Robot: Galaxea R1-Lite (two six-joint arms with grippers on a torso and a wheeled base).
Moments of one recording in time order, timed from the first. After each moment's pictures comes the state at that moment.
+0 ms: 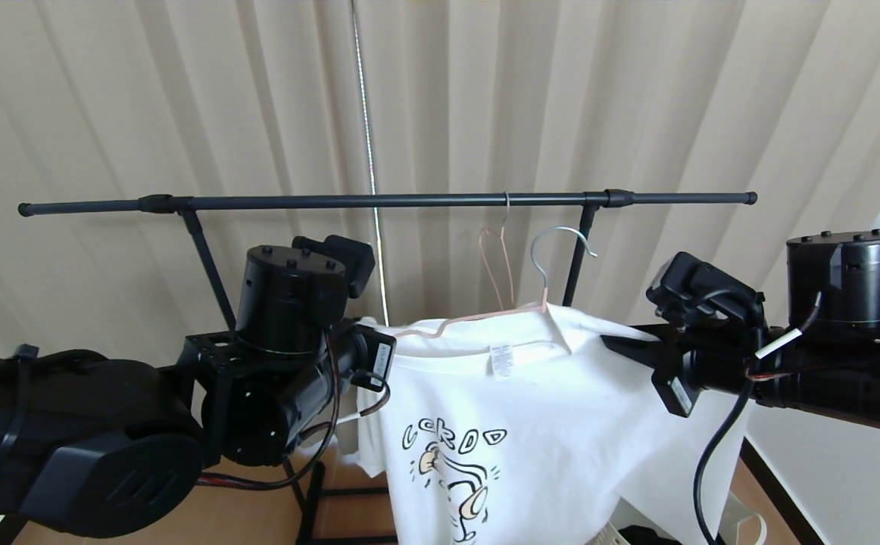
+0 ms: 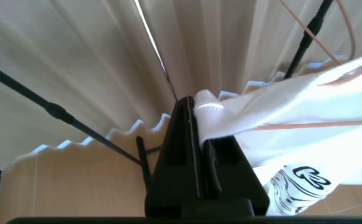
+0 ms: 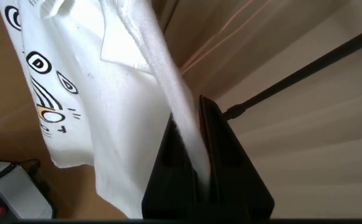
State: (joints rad) left arm -0.70 1.75 -0.87 -0.46 0.49 0.02; right arm 0.37 1.58 -0.73 -0.38 0.18 -0.48
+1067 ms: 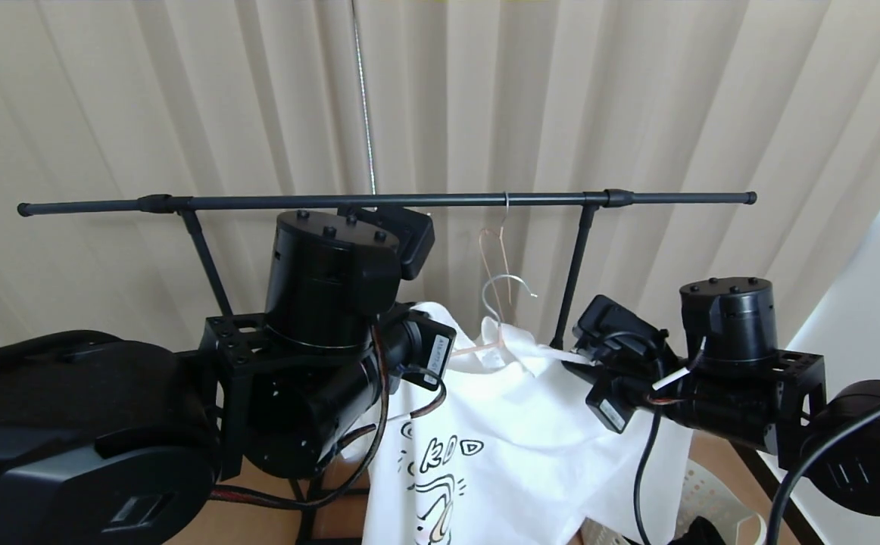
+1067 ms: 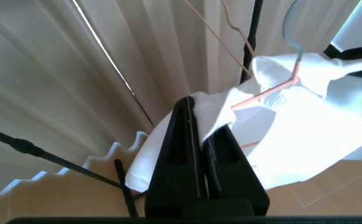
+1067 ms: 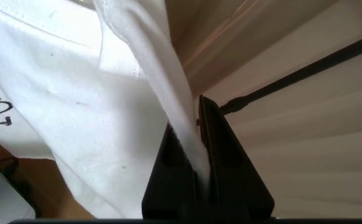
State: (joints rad) left arm -0.85 1.73 -1.00 -0.37 0.49 0.02; right arm 0.49 1.79 -0.69 -0.59 0.00 -0.48
